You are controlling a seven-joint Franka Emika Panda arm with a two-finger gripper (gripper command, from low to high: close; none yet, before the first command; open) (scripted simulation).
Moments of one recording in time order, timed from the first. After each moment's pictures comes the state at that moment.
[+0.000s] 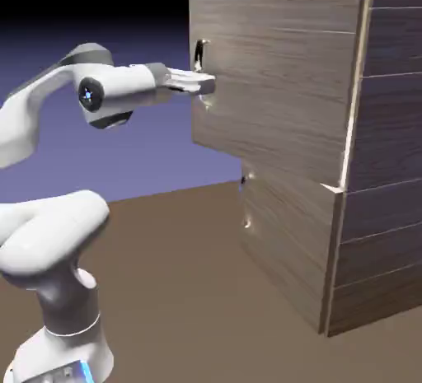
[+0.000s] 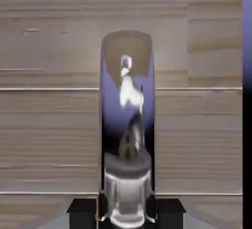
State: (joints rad) arm -0.62 -1.69 0.72 -2.84 2.07 2.21 2.79
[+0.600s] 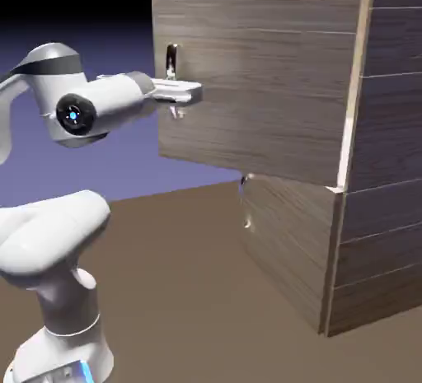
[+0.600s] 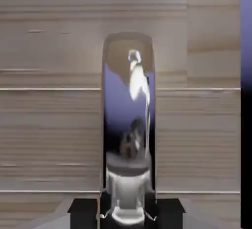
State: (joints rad) arm -0.80 -1.76 0.25 -3.00 1.80 1.63 2.68
